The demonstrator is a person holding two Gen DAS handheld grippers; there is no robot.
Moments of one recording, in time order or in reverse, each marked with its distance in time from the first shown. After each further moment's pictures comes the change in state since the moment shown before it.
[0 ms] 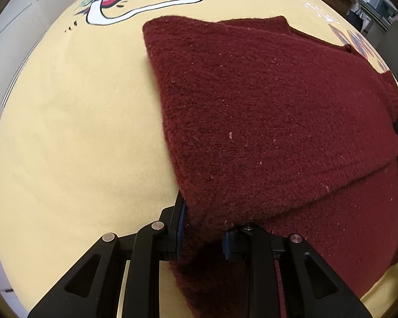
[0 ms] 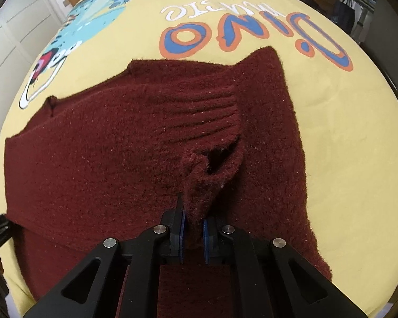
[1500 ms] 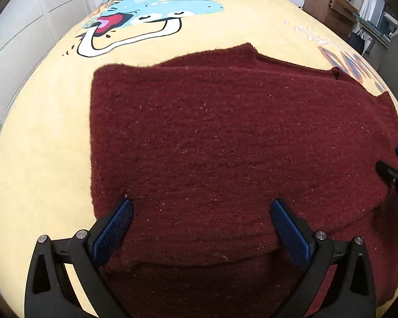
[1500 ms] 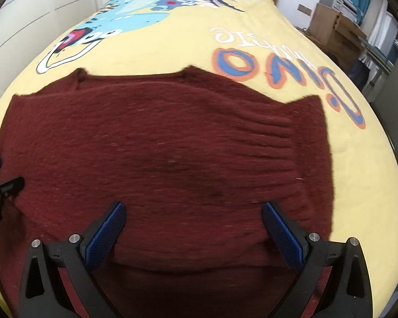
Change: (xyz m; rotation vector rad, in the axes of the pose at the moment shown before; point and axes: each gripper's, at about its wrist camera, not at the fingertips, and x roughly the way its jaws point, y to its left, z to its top) left arm -0.005 -0.042 0.021 -0.062 -0.157 0.020; right arm 0.004 0.048 -0.015 -0.230 -0.176 -0.080
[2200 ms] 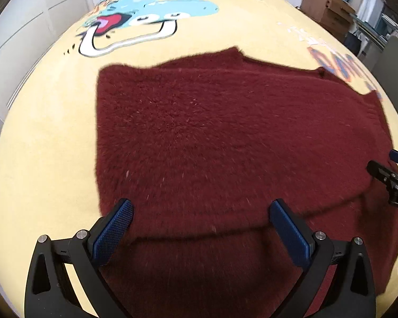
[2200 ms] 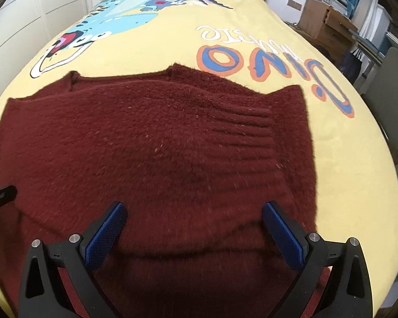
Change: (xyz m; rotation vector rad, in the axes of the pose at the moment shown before) left arm -0.039 -0.008 -0.009 0.000 0.018 -0.020; right arm -0.016 -0.003 -0.007 0.037 0.016 -0.016
